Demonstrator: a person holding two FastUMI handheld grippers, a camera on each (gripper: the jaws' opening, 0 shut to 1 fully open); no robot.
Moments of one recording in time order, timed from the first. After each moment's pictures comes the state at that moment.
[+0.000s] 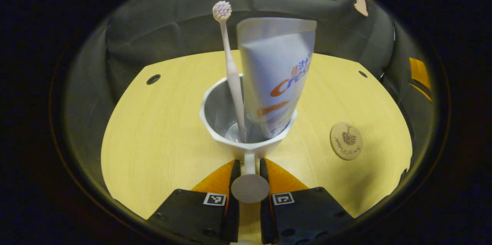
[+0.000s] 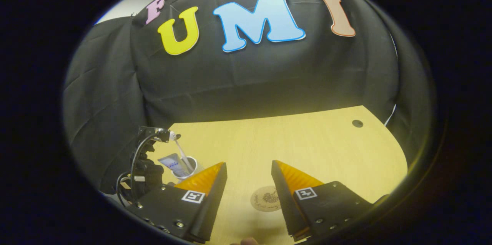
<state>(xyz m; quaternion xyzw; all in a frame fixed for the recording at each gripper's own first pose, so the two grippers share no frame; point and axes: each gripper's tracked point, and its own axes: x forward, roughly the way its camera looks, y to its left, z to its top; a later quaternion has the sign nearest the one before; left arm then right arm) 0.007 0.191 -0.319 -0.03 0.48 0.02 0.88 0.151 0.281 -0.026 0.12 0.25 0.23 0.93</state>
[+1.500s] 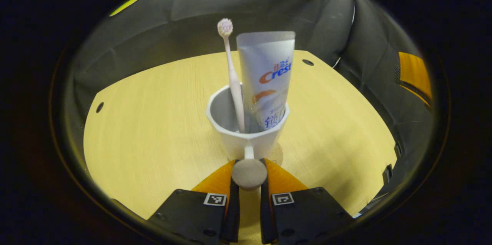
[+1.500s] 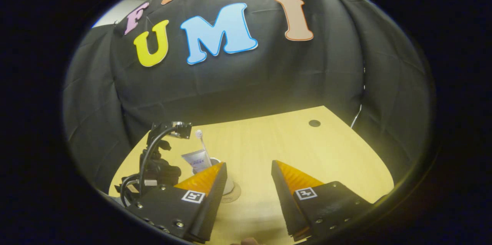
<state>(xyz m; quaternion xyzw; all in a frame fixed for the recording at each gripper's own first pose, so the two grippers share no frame) 0.004 0.207 -0.308 -0.01 0.48 -0.12 0.87 0.136 0.152 -0.034 0.13 0.25 0.13 0.95</state>
